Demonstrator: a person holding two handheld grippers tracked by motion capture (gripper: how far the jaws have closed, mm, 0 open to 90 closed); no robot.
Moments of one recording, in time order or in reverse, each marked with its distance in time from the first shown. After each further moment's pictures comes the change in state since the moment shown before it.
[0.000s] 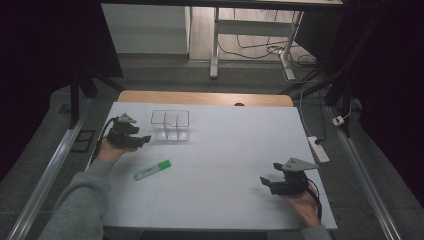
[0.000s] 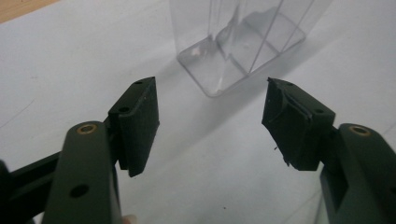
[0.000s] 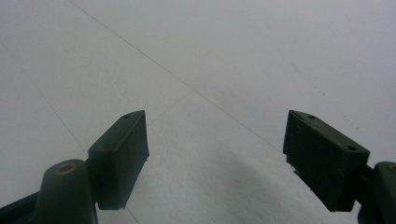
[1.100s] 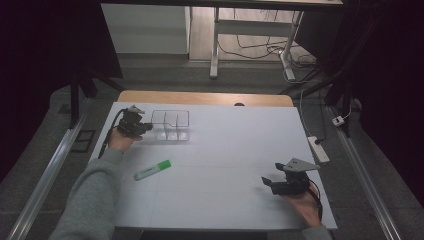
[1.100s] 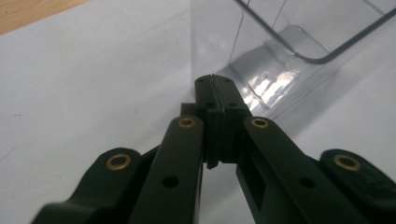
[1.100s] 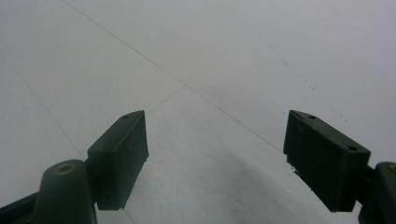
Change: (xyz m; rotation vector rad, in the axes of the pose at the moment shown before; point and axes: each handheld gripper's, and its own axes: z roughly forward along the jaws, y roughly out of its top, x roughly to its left) left arm 0.017 0.026 0.040 0.007 -0.019 -0.025; right arm -0.003 -0.003 -0.002 0.000 -0.019 0.005
